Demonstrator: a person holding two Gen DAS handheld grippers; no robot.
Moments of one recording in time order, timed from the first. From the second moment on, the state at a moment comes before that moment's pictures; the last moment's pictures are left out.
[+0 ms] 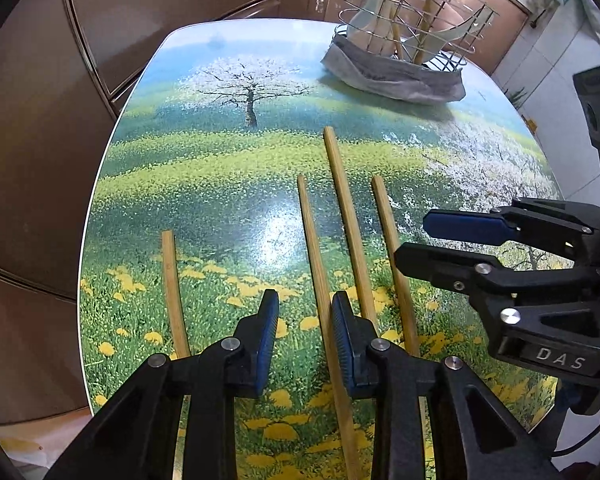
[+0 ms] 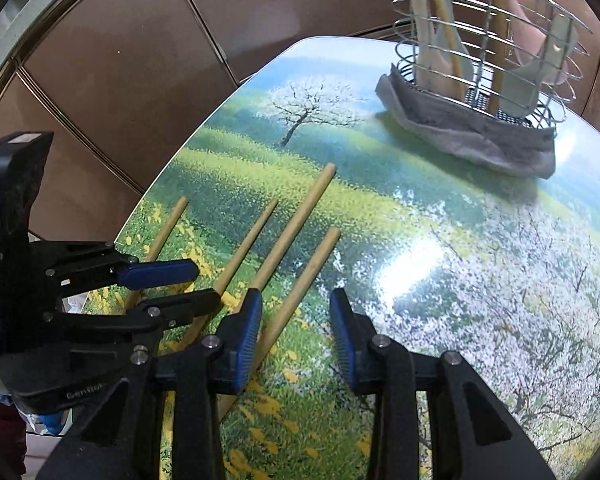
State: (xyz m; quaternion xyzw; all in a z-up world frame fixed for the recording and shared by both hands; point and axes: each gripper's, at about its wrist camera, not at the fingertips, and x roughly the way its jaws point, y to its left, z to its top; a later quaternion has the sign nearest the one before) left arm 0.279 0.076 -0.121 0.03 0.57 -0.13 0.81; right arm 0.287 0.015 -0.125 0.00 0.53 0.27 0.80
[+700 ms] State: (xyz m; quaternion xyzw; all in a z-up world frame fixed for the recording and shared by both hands) left arm 0.281 0.068 -0.123 0.08 0.57 -0.12 0.81; right arm 0.295 0.031 -0.137 -0.15 0.55 0.30 0.77
